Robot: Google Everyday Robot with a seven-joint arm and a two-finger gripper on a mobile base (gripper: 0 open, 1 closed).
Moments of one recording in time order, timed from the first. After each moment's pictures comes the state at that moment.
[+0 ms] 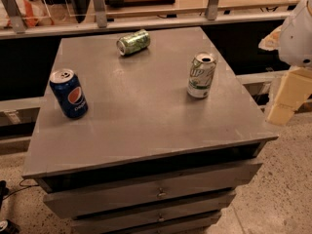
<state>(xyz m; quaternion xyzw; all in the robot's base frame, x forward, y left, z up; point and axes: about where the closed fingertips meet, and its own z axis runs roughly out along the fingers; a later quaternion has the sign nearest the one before) 0.438 -0.217 0.976 -0.60 0.78 -0.03 0.16</state>
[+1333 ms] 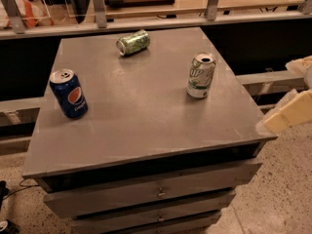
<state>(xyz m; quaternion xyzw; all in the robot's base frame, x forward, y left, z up) 0.444 -0.247 0.941 -0.43 0.84 0.08 0.32</state>
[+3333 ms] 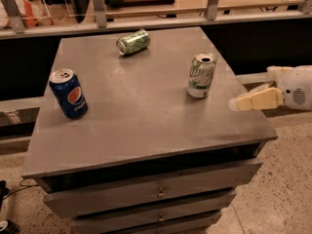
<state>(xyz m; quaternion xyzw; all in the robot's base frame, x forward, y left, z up) 0.541 -0.255 0.890 -0.30 0.81 0.17 0.47</state>
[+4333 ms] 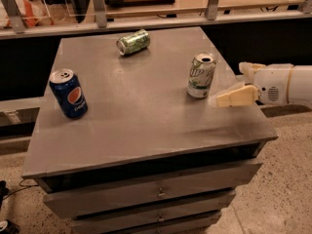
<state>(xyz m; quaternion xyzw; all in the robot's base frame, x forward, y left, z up) 0.562 -0.203 0.889 -0.34 0.76 0.24 0.50</state>
